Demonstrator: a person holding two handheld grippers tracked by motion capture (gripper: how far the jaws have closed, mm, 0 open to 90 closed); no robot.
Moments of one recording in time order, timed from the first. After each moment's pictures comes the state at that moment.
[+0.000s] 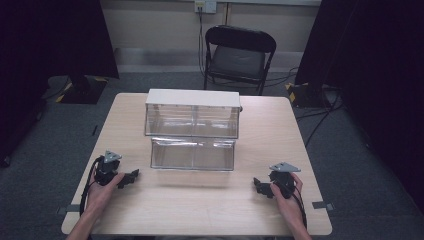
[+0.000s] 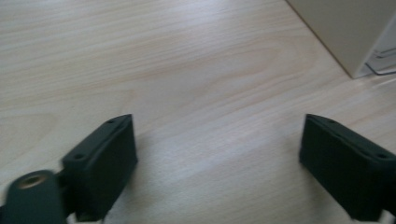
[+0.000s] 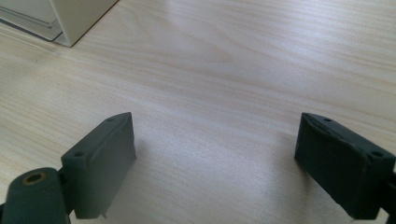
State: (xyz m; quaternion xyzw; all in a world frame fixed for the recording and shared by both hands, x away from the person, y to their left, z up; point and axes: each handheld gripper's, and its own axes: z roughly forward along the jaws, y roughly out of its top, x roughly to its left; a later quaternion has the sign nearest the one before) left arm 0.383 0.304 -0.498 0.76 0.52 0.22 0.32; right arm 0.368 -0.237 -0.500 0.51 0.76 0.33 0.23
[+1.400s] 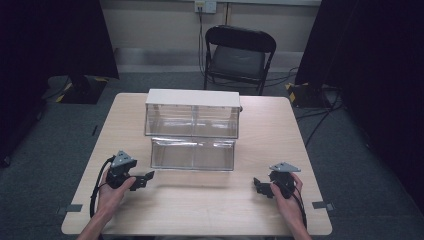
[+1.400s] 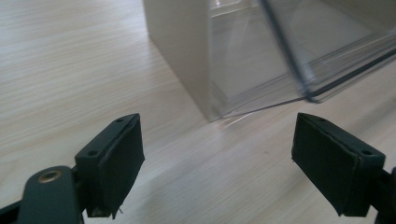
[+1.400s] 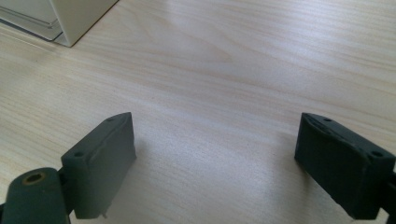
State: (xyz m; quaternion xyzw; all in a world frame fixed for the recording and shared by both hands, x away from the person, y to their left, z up) left arm 0.365 0.261 -0.469 0.78 0.44 0.18 0.41; right arm 0.368 -0.237 -0.500 0.51 0.76 0.33 0.23
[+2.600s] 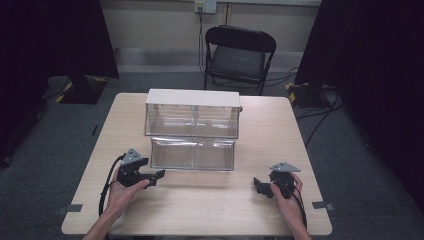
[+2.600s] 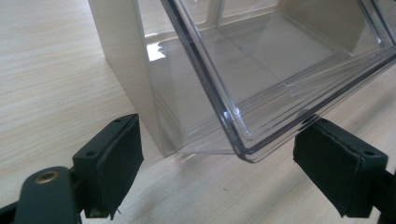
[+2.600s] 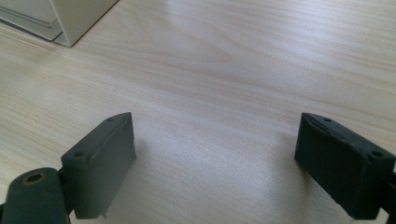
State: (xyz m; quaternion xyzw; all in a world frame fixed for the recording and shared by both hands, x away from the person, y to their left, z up) left arm 0.372 0.238 -0.469 0.77 0.42 0.16 0.44; right arm 0.368 -0.237 -0.500 0.51 0.76 0.33 0.23
